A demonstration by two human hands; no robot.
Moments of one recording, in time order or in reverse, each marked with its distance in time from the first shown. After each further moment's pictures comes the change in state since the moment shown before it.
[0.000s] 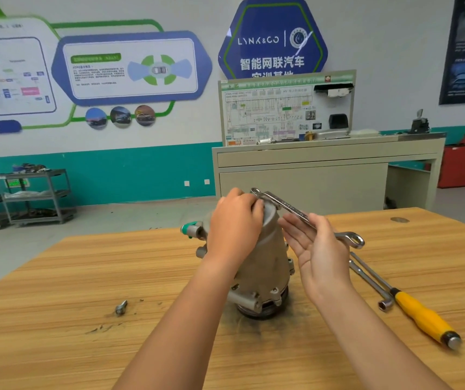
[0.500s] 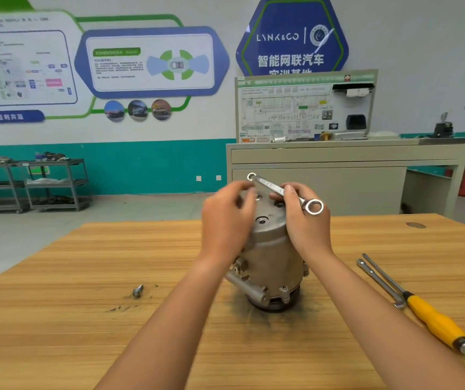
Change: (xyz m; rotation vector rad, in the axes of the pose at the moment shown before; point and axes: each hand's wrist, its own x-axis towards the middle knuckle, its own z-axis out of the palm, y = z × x) left_hand -0.017 -0.018 -0.027 -0.280 0.345 0.057; right_hand 0.029 0.020 0.022 -0.956 -0.209 -0.598
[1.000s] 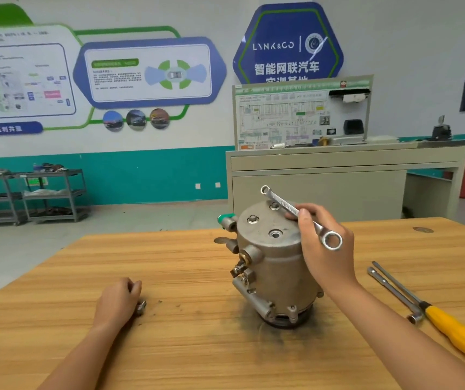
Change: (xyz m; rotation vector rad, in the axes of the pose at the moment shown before) left_hand -0.053 -0.240 -0.095 0.675 -0.263 -0.649; right_hand -0.019 0.013 -0.009 -0.124 0.062 -0.228
